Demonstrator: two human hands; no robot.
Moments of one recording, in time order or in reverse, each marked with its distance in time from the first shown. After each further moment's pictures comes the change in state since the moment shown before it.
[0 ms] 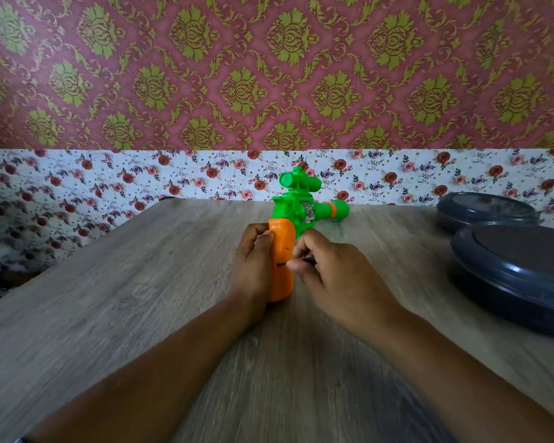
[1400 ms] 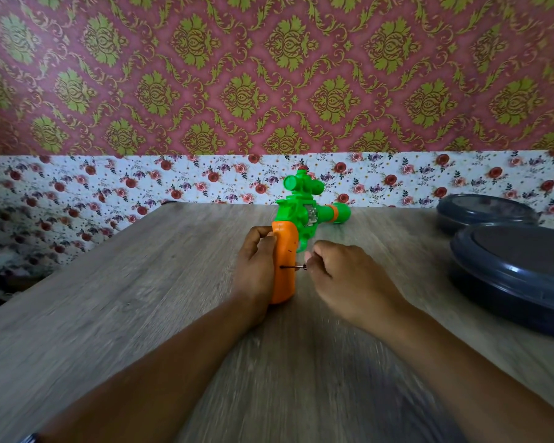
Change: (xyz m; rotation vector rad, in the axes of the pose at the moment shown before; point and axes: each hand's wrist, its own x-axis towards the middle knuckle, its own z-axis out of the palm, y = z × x) left_hand 0.001 -0.003 0.000 -0.027 -0.029 -0.022; right_hand 0.000 0.000 -0.007 -0.155 -0.081 0.189
